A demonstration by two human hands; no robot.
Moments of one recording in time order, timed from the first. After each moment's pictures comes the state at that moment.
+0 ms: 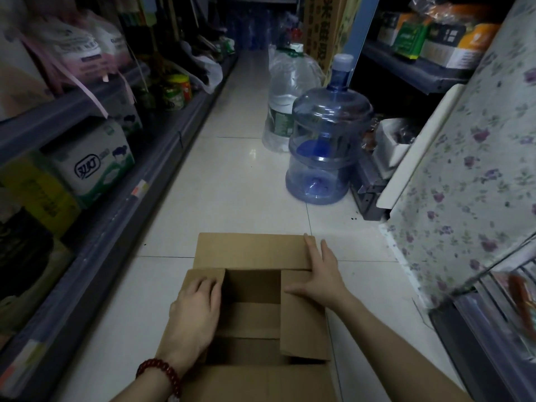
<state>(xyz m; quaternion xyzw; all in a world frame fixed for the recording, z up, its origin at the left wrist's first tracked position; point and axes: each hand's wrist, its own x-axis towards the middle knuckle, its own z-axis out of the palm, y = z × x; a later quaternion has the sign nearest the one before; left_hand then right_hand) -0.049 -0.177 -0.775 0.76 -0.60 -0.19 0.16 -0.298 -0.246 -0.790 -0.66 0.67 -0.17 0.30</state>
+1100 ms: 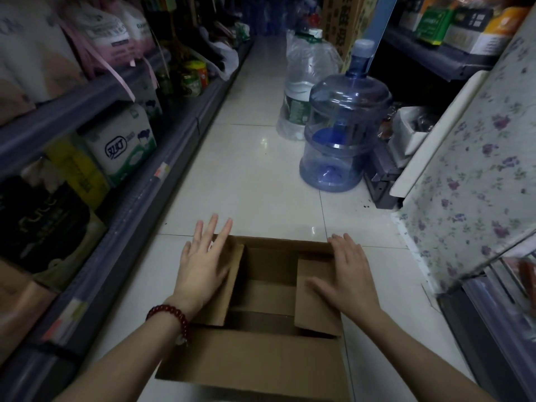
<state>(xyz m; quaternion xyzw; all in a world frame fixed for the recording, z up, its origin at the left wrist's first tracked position) -0.015 -0.181 -0.753 0.67 -0.72 -0.09 0.14 -0.307 -0.184 -0.790 -0.75 0.64 -0.18 0.04</state>
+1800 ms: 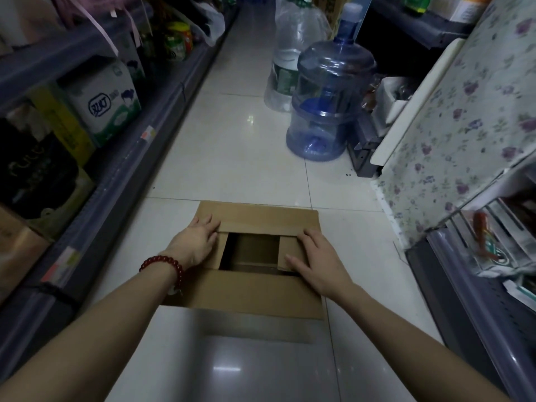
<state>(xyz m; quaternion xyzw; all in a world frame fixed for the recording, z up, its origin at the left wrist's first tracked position) -0.009 -0.159 -0.776 0.67 -0.71 -0.22 -0.02 -0.292 -0.120 -0.797 -0.75 0.62 -0.11 0.18</state>
